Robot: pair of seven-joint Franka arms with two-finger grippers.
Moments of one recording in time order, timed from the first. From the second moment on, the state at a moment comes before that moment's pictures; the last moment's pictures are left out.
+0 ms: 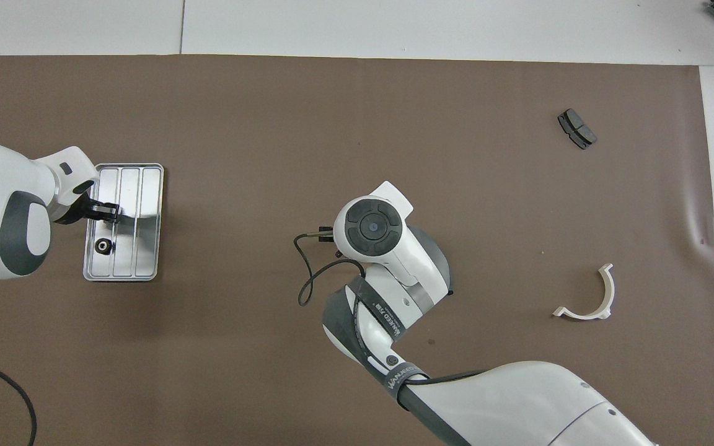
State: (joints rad) left arm 0.07 0.28 0.00 -2.04 0.01 2.33 0.25; right arm 0.54 0.49 0.09 -1.77 -0.07 2.37 0.70
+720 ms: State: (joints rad) left arm 0.08 0.27 -0.01 -2.05 0.01 2.37 0.25; right arm 0.45 0.43 0.07 -1.73 -0.09 2.37 0.72
